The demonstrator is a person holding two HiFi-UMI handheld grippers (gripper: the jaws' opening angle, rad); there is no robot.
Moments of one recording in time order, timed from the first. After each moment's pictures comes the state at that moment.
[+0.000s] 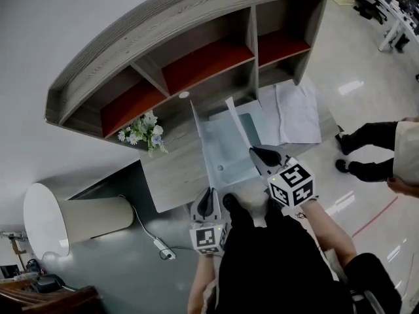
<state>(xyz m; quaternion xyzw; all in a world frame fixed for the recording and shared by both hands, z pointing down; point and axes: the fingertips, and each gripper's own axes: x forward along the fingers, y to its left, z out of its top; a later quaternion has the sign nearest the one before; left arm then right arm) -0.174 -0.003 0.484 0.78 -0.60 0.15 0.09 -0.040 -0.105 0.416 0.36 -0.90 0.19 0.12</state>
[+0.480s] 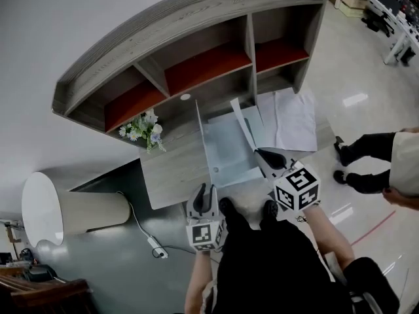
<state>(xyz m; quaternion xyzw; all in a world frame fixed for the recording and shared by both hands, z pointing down) -0.149 -0.008 0.467 0.77 -0.62 0.13 0.07 -0.001 -0.097 0.396 0.35 -0.91 0.18 0.10</state>
